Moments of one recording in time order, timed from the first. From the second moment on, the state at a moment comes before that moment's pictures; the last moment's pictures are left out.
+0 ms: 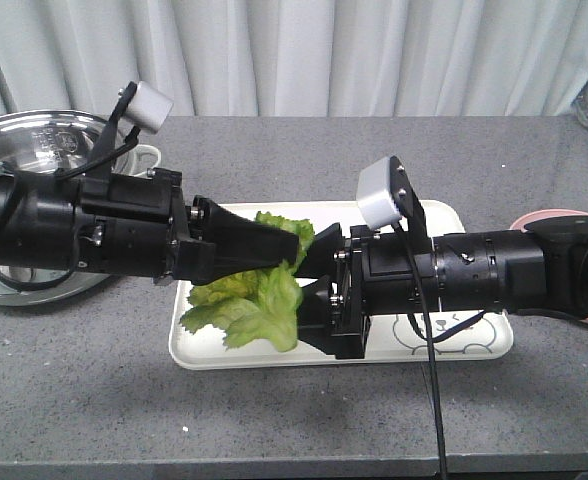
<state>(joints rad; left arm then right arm) -0.37 1.40 -1.06 -1.37 0.97 1.07 0.32 1.60 -0.92 1.64 1.05 -1.86</state>
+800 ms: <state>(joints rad) -0.37 1.40 -1.06 -1.38 0.94 1.07 0.32 1.53 -0.92 1.58 1.11 -1.80</state>
